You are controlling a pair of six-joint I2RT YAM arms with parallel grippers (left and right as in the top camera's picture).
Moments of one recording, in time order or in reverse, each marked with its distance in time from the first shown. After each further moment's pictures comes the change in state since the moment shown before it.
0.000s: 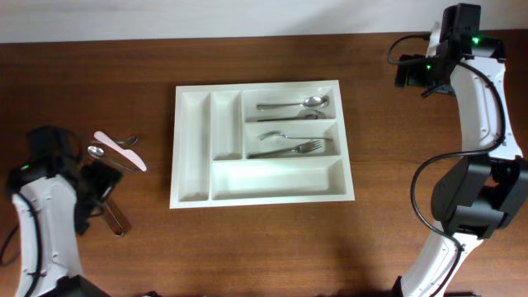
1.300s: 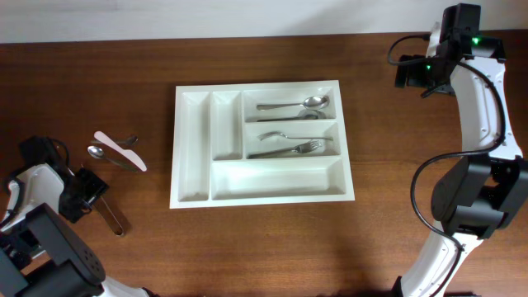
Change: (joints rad) left arm 0.117 0.327 -0.028 0.331 0.033 0.357; right arm 0.000 0.000 0.000 0.000 0.000 0.000
